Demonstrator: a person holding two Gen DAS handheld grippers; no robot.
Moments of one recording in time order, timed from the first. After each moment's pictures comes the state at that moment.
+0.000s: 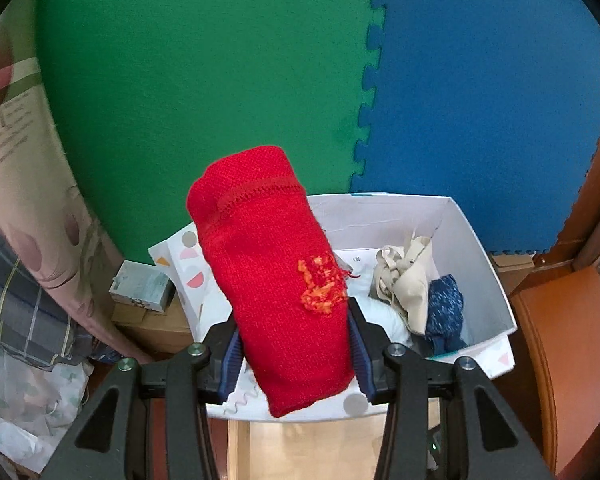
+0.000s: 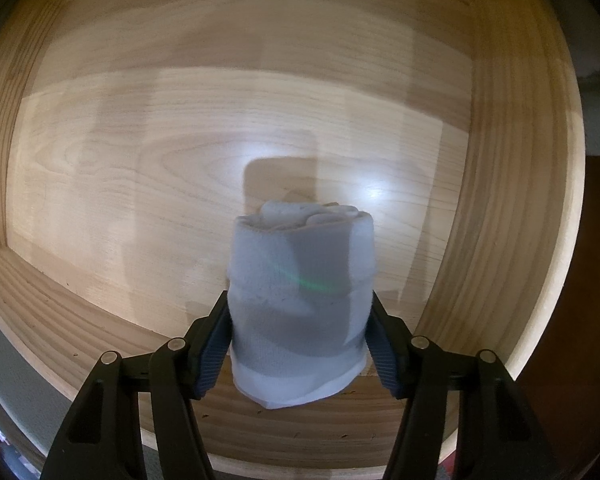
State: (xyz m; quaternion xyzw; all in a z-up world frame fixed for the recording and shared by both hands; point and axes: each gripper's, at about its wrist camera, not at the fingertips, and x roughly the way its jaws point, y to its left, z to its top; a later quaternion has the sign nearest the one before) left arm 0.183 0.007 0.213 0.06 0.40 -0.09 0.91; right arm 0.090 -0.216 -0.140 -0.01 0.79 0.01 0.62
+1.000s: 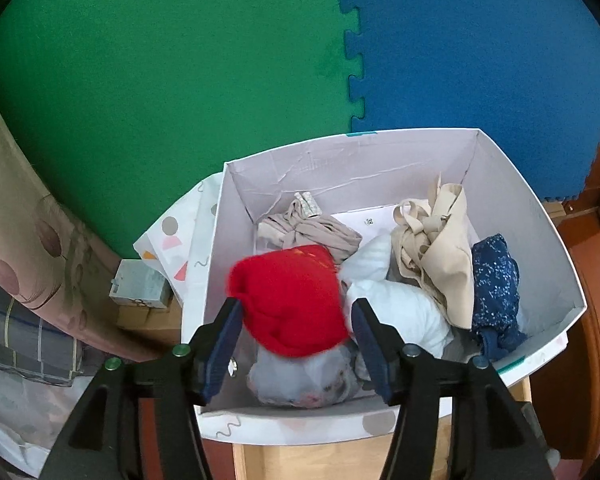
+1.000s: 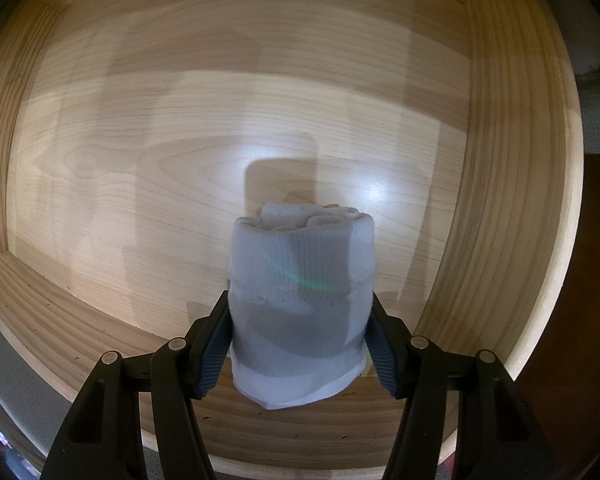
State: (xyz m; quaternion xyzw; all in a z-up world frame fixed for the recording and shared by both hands) left arm 0.225 -0.031 0.139 0.13 0.45 -0.07 0.88; right arm 0.089 -0.214 -0.141 -0.01 0.78 0.01 0.62
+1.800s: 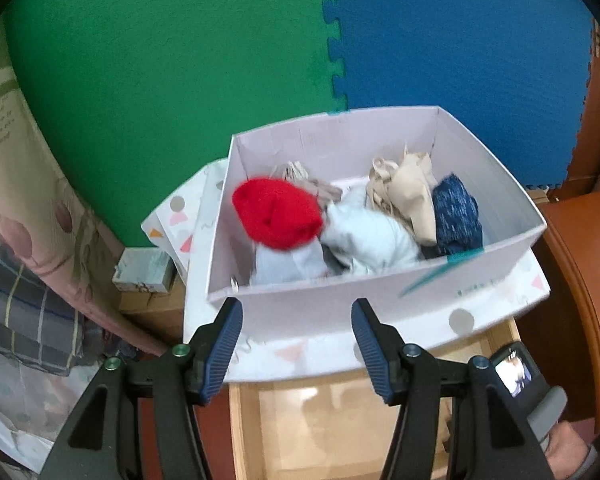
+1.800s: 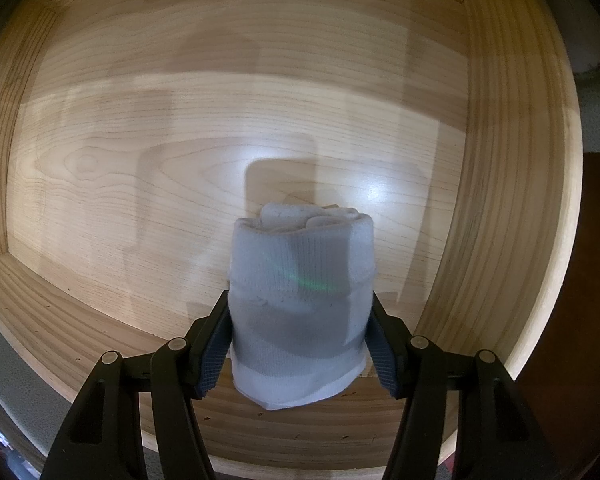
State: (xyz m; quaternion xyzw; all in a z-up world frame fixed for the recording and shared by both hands) left arm 0.137 -0.008 0.136 0.13 0.43 -0.09 0.89; right arm 0.086 -0.212 -0.140 -0.01 0.78 0.01 0.62
